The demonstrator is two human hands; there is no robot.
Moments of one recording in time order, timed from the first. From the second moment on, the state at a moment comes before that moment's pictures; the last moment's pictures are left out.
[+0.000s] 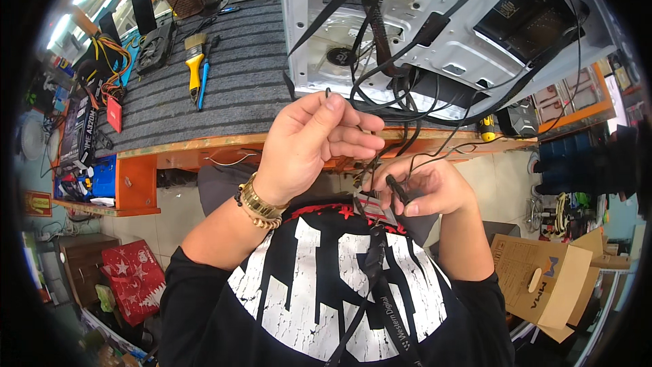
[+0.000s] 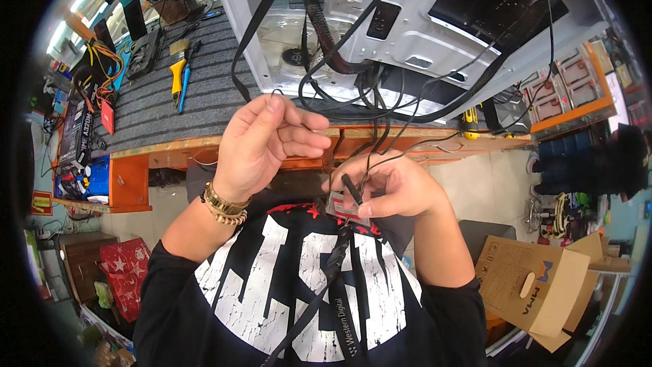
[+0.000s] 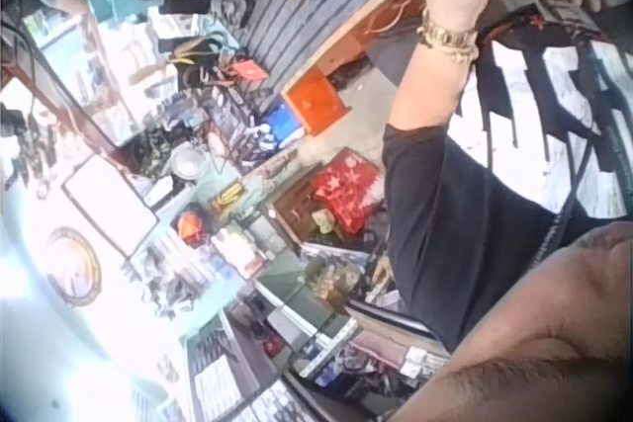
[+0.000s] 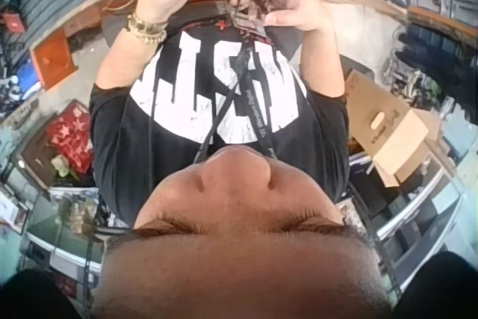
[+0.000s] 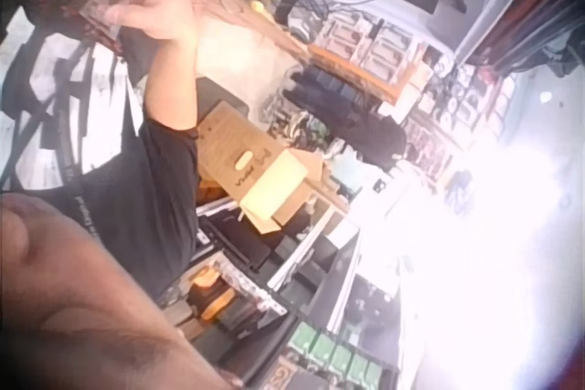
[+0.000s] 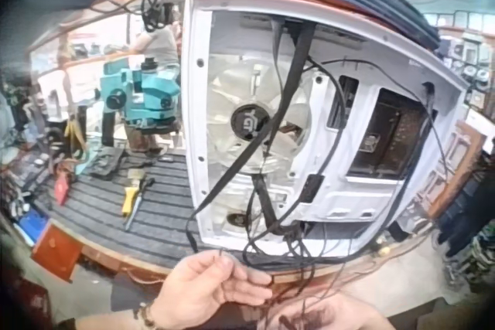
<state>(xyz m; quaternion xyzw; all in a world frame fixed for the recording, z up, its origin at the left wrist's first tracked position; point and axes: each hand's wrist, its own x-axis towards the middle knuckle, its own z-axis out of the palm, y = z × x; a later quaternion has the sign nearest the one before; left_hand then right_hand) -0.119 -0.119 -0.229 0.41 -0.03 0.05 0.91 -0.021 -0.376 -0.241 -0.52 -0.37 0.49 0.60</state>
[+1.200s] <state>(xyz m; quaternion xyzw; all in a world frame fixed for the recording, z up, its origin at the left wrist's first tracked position) -0.133 -0.148 -0.261 0.51 -0.05 -0.06 0.86 -0.052 -0.366 -0.221 -0.65 -0.19 0.24 0.70</state>
